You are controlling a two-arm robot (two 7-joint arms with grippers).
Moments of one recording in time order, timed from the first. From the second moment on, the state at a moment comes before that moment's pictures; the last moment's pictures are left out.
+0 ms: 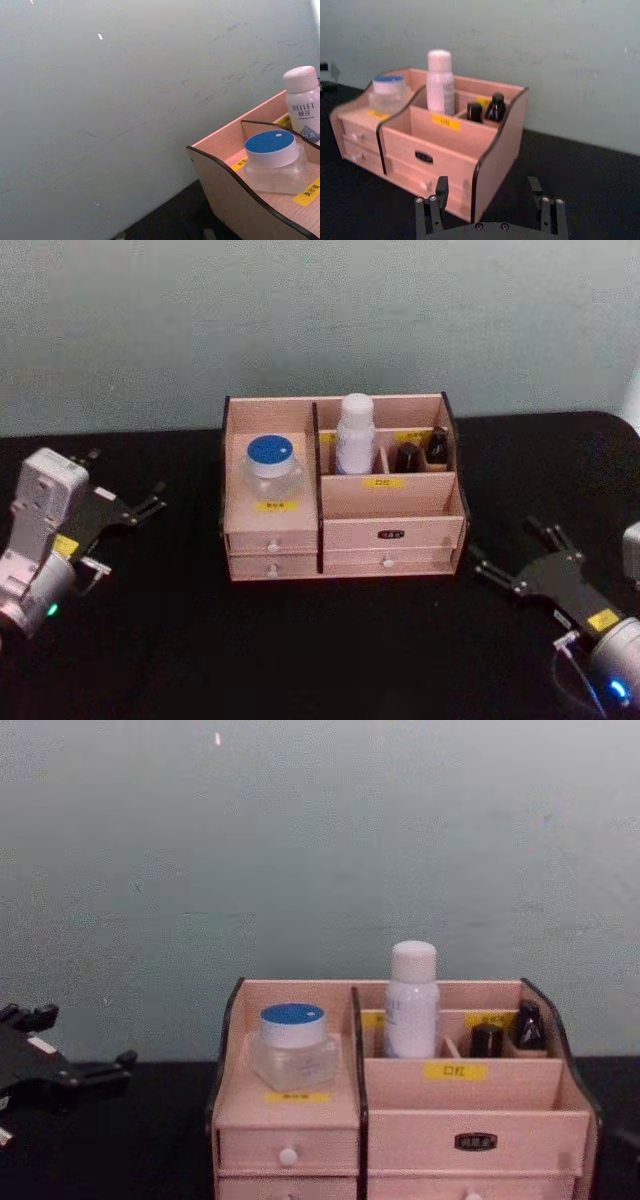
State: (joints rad) left arm -0.20 0.60 0.45 -1.41 -0.25 -0.12 0.03; right arm -0.09 0.52 -0.25 -1.56 0.40 -0.19 0.24
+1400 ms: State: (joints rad) left arm -0.20 0.60 0.45 -1.41 -0.25 -0.12 0.03; right arm -0.08 0.48 -0.25 -1.49 0.36 -0.21 0.24
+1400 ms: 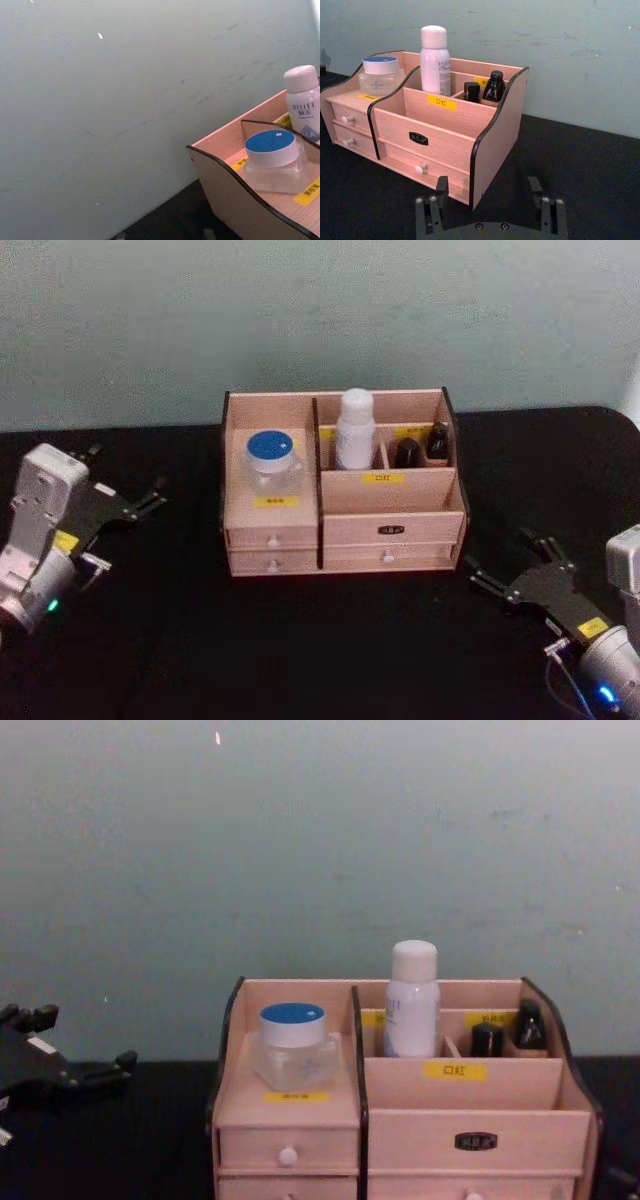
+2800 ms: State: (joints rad) left arm -0.20 0.60 0.45 -1.41 -0.25 -0.12 0.03; right arm -0.08 0.48 -0.25 -1.49 0.36 -0.21 0.24
